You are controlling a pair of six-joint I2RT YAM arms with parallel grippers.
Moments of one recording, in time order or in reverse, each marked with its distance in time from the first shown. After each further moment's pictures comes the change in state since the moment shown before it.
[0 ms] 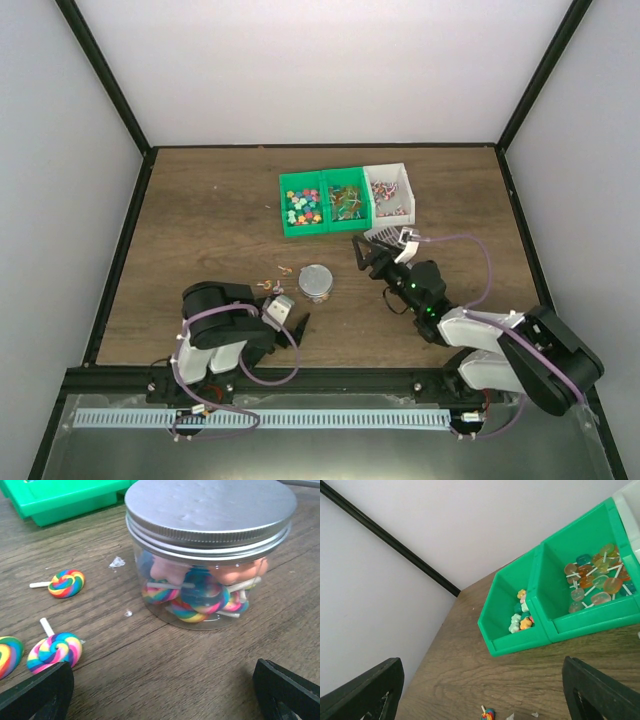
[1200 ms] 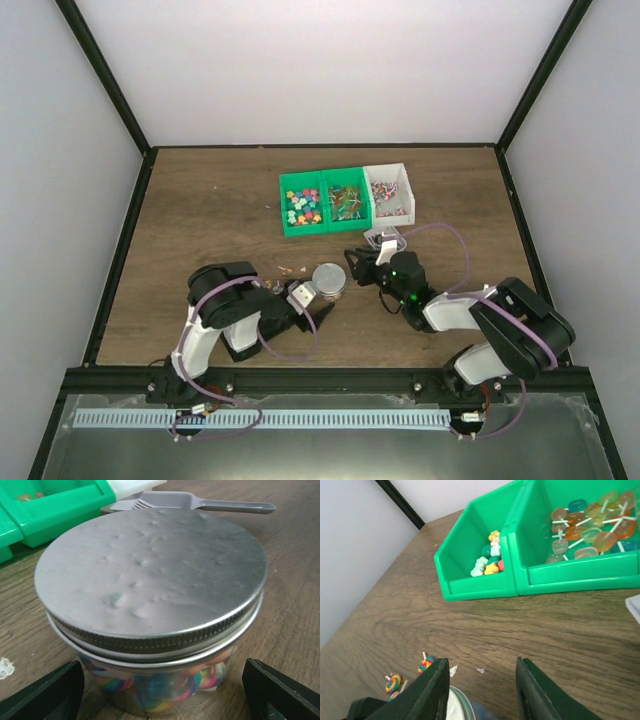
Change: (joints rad) left arm 0.201 0.097 0.230 0.004 0.446 0.220; right arm -0.001 0.203 0.089 -0.130 -0.087 -0.275
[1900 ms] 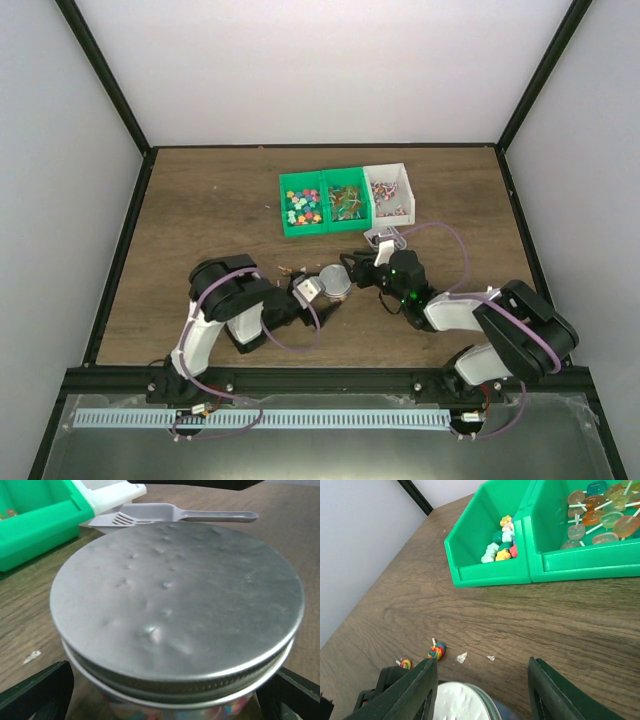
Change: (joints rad) left arm 0.063 0.026 0.072 -0.002 0.175 0.069; right arm -0.002 -0.028 0.009 -0.066 -0.079 0.002
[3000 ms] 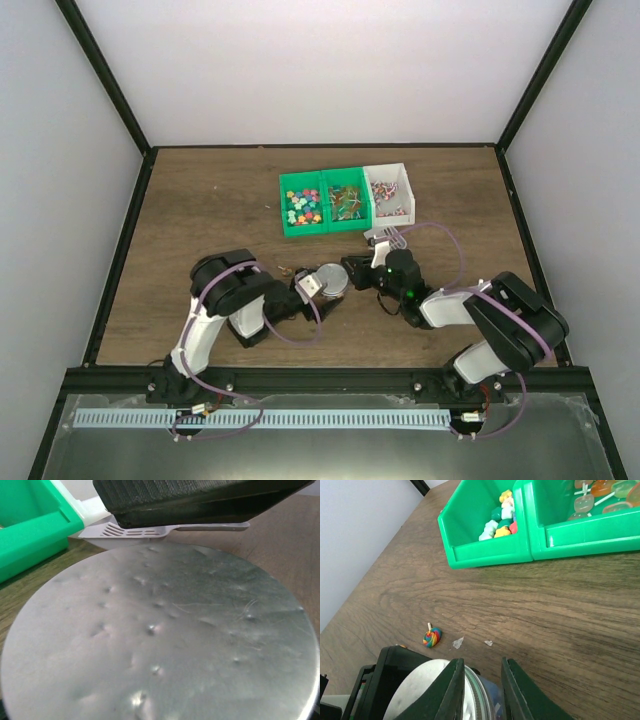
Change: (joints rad) left arm 0.054 0.040 0.061 0.001 0.098 0.013; right arm -0.002 0.068 0.019 -0.005 -0.038 0.002
